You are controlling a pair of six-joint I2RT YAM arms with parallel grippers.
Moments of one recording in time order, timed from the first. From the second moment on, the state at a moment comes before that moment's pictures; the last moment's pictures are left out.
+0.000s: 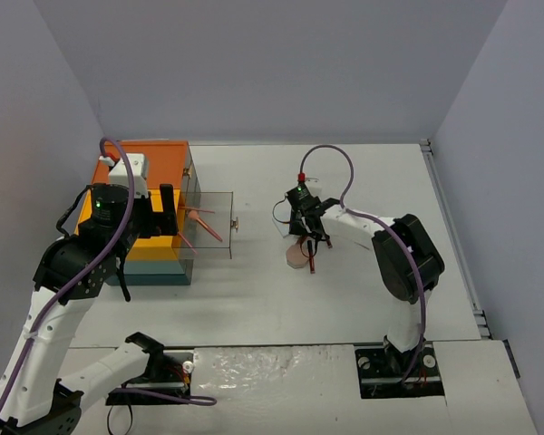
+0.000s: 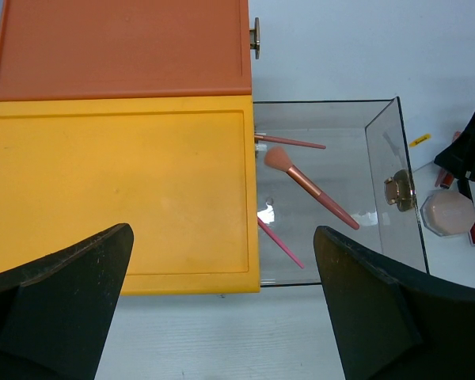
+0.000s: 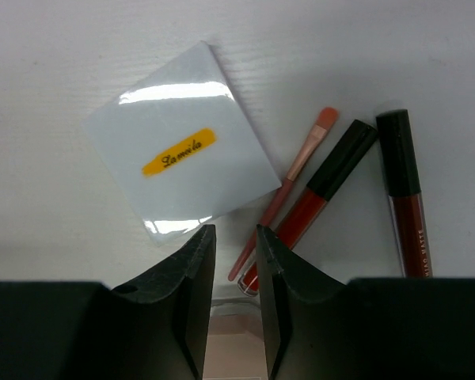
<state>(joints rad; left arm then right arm) -0.44 0.91 1.40 -0.98 -0.34 -0.20 0.59 1.88 1.18 -0.31 0.25 0.61</state>
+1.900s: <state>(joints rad) -0.44 0.93 1.41 -0.98 -0.35 -0.19 0.95 1.80 1.70 -0.31 -0.09 0.14</state>
